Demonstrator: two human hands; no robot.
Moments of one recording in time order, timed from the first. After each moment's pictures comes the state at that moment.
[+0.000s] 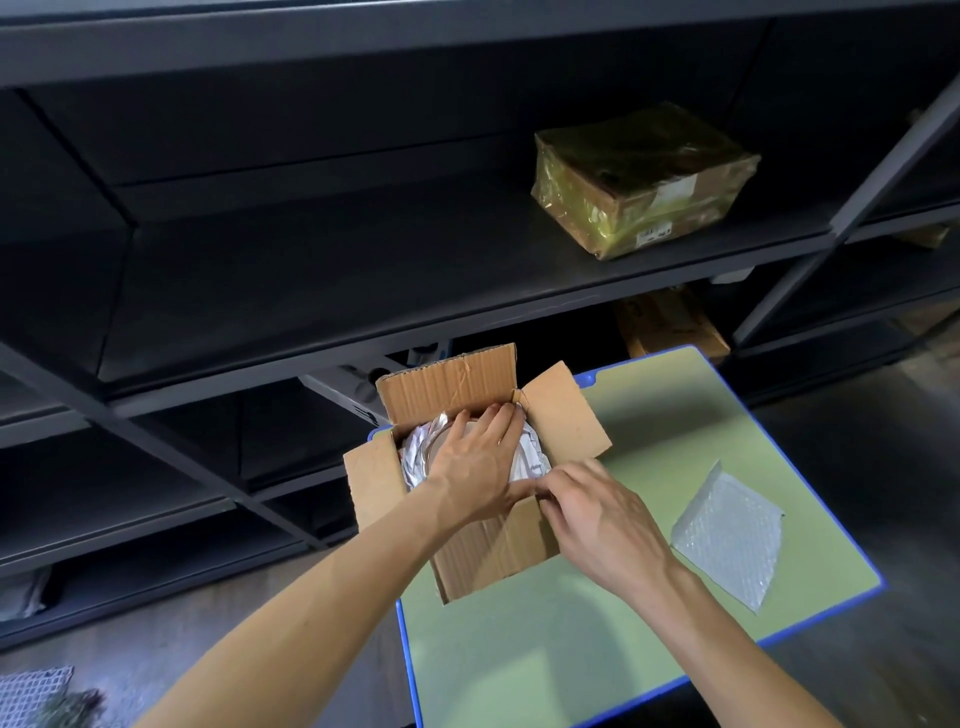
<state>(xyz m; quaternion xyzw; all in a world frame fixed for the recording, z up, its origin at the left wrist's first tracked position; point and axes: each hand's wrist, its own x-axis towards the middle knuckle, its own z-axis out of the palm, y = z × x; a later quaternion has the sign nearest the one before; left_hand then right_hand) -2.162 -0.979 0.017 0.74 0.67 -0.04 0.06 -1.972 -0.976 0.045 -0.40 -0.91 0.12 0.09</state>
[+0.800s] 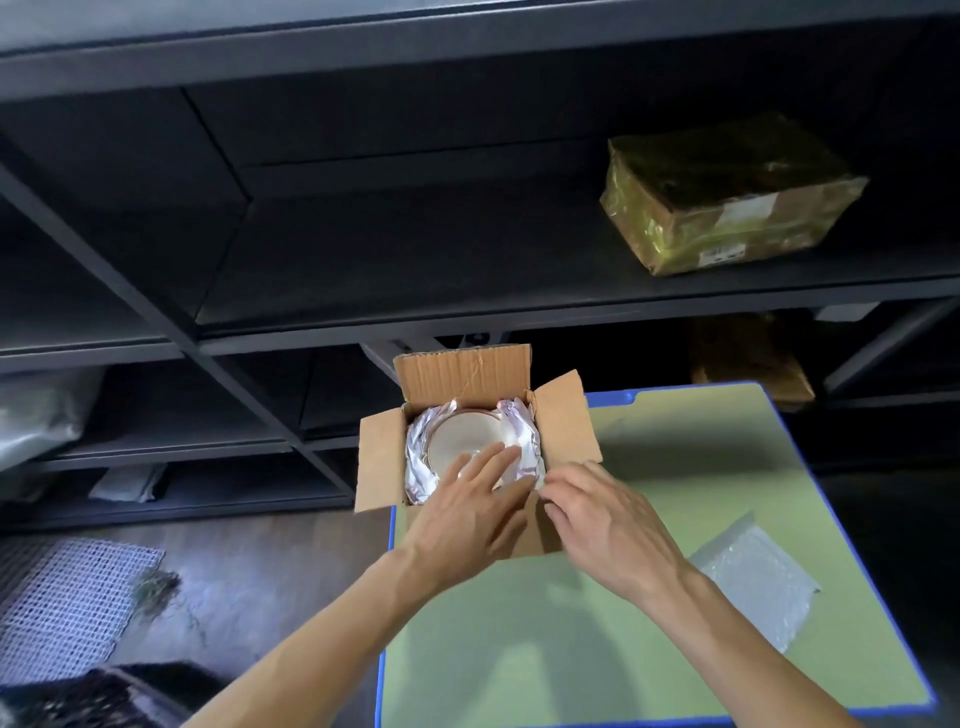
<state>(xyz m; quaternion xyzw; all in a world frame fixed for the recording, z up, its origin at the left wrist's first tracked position) -2.108 -1.044 0.024 0.69 0.72 0.07 0.03 -1.936 -0.931 0.046 -0.24 -0.95 0.16 0.09</state>
